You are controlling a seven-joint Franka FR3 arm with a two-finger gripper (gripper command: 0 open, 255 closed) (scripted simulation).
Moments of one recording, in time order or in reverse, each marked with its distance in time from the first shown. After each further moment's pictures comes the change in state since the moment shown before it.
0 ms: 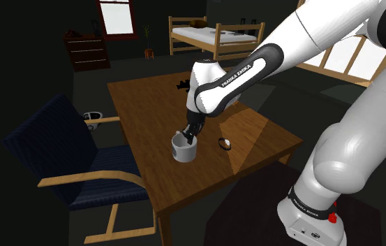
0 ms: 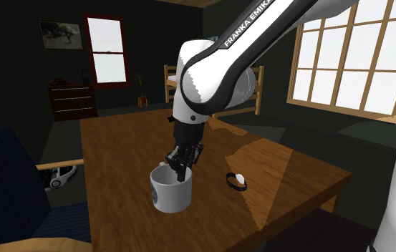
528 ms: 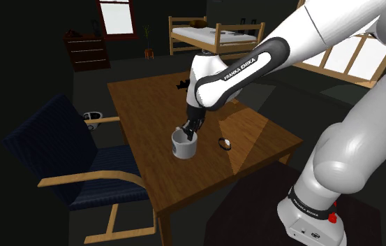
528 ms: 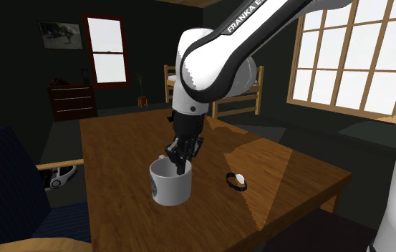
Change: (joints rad) arm 0.000 -0.040 -0.002 0.021 0.000 -0.061 0.002
